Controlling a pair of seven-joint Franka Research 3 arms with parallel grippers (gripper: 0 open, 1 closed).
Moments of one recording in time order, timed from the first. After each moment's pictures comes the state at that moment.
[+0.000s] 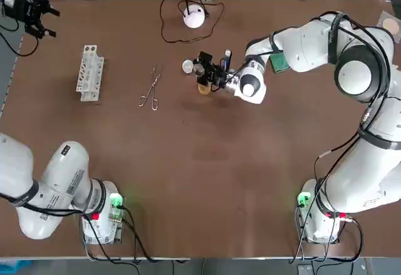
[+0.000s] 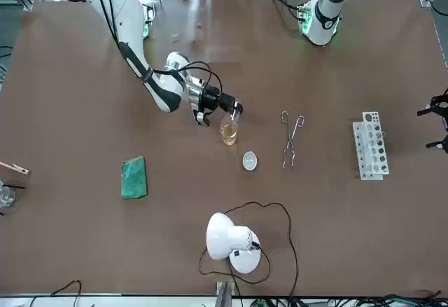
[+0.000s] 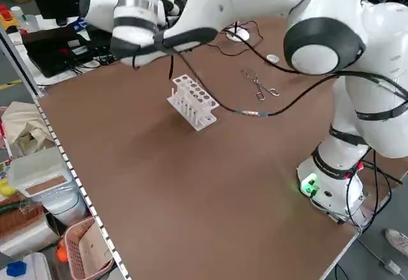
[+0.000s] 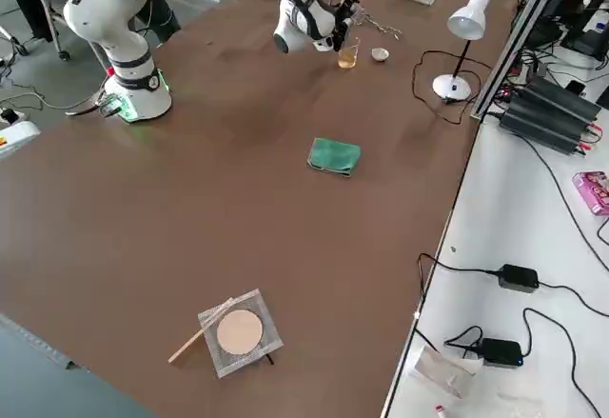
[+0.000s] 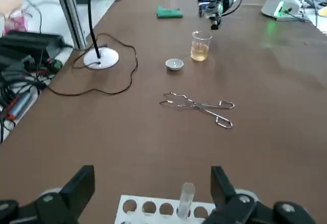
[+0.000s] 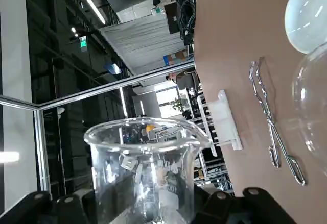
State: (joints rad) left arm 1.09 0.52 -0.66 -1.52 -0.51 1.55 2.00; right arm 0.18 0.63 0.62 -2.07 2.53 2.15 -1.33
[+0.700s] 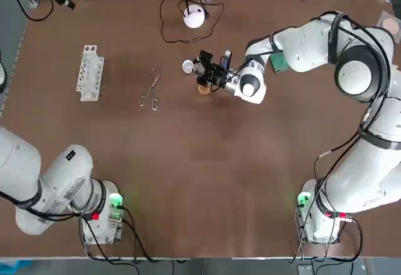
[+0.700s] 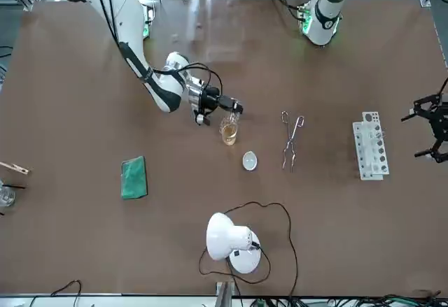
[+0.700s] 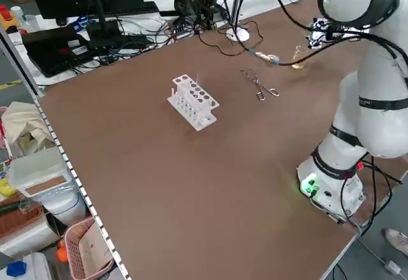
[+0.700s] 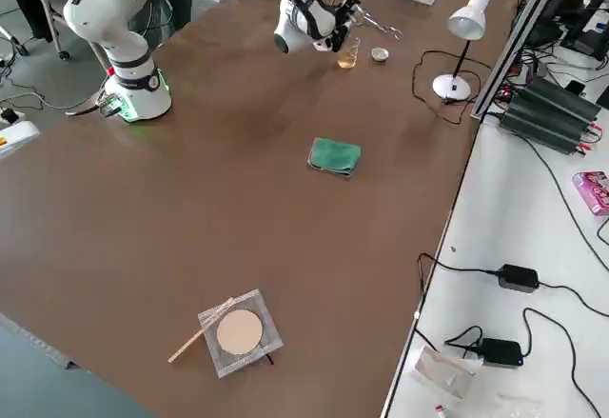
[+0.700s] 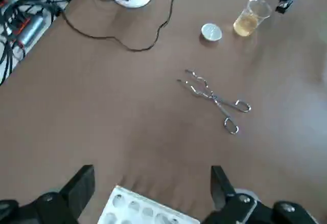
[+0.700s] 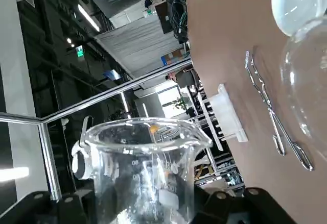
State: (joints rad) left arm 0.83 0.28 -0.66 -1.56 -0.30 1.71 1.36; right arm 0.18 0.63 0.62 -2.07 2.53 2.15 -1.20
